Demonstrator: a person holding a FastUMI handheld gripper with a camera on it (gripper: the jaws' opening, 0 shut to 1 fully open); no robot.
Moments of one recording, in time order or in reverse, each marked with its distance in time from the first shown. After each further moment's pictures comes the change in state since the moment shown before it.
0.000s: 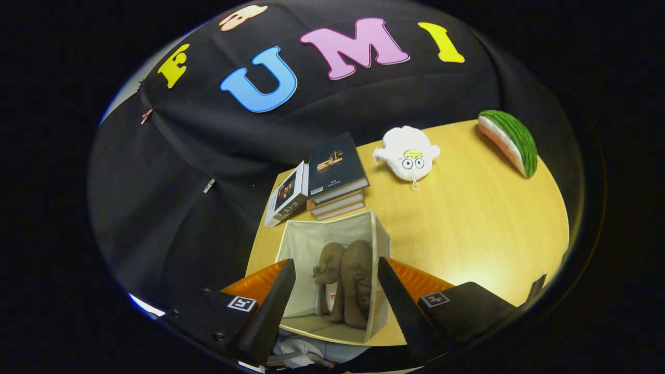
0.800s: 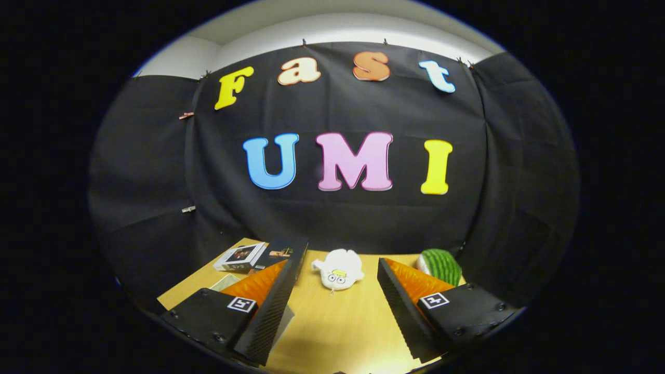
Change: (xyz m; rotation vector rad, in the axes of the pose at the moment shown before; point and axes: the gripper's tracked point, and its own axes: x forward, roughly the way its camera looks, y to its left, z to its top) arm -0.159 -0.096 0.159 -0.472 -0.618 -0.094
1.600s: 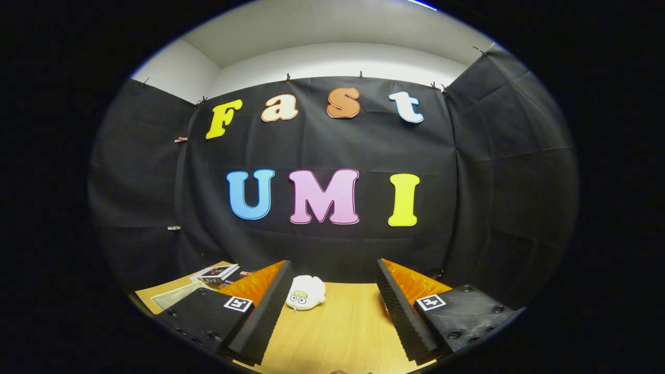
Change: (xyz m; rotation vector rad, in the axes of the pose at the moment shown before) arm -0.033 -0.099 -0.014 0.046 -0.176 -0.057
